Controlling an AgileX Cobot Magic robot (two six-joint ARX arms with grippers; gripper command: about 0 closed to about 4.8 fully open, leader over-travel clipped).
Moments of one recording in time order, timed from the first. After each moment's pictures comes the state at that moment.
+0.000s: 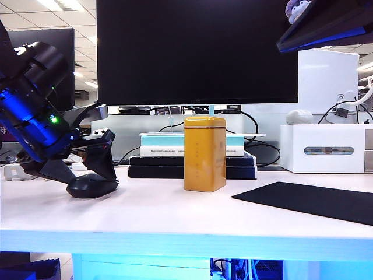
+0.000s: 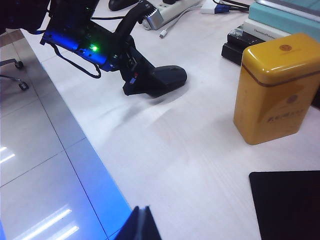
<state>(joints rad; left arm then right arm) -0.27 1.73 0.86 0.11 0.17 0.01 0.45 0.74 0.56 -0.22 -0.45 -0.05</state>
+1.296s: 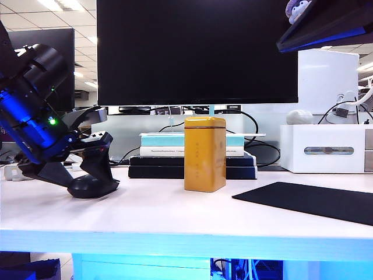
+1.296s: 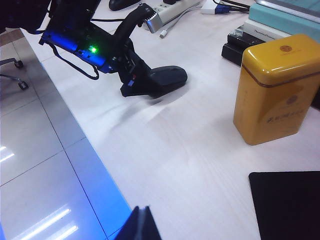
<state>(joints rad) -0.27 1.73 0.86 0.08 0.17 0.01 0.45 0.74 0.56 -0.22 -0.45 -0.05</state>
